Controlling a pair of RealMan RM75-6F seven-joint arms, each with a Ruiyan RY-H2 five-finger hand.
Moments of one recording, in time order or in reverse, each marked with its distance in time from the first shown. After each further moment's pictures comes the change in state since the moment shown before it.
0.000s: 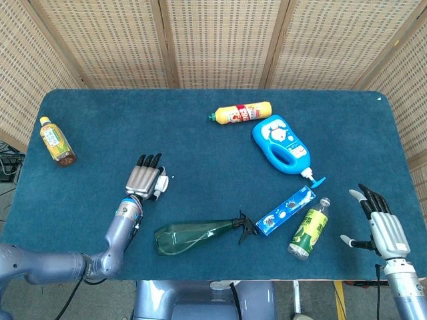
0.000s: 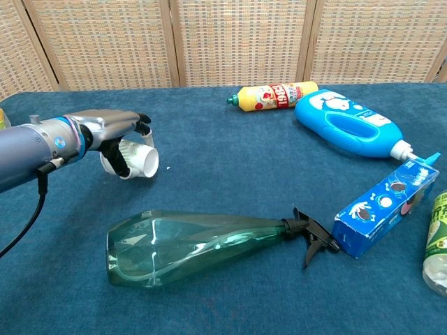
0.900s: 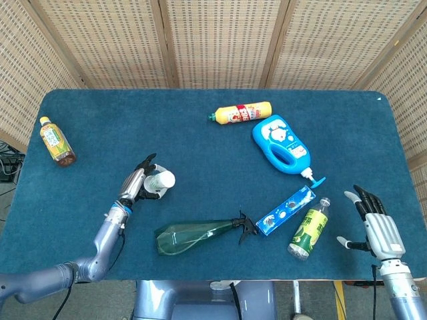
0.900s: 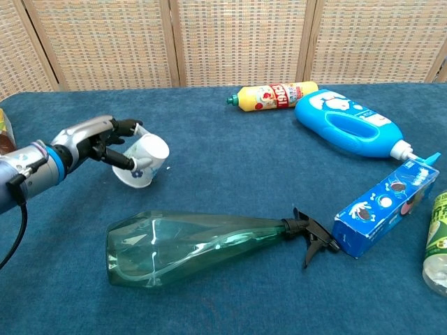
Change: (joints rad) left arm 0.270 -0.090 -0.111 0.229 0.458 -0.185 -0.895; right arm 0.002 -0.016 -0.008 -0.005 -0.009 0.002 -0.042
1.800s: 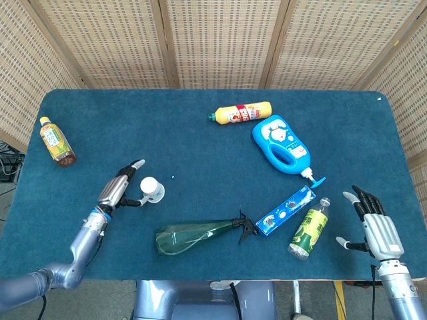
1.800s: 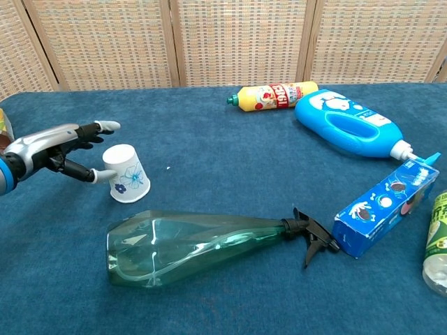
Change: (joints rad) left arm 0.095 0.123 0.061 -0.018 0.164 0.014 -0.020; right arm -0.002 -0.005 -0.002 -0.004 -0.005 0.009 -0.024
